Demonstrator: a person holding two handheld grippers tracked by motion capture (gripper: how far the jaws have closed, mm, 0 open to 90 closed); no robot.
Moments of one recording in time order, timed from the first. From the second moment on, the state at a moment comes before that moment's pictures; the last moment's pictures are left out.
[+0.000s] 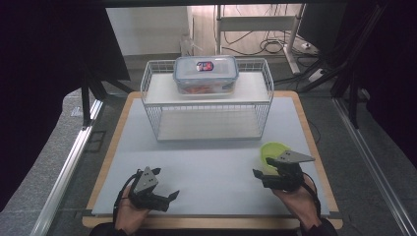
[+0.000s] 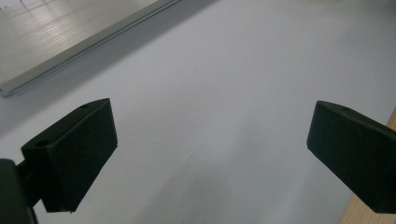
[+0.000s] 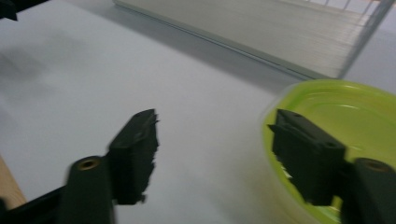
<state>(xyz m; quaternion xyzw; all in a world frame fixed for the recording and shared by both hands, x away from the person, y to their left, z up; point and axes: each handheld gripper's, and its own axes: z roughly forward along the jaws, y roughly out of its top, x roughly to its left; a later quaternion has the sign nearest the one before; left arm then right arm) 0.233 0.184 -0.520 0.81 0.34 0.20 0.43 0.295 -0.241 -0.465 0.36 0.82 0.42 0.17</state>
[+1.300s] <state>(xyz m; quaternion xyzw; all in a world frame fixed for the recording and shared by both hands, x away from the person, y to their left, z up) 0.235 0.177 -0.525 0.83 0.33 0.19 0.41 0.355 -0.334 -0.488 0.49 0.77 0.34 0.20</state>
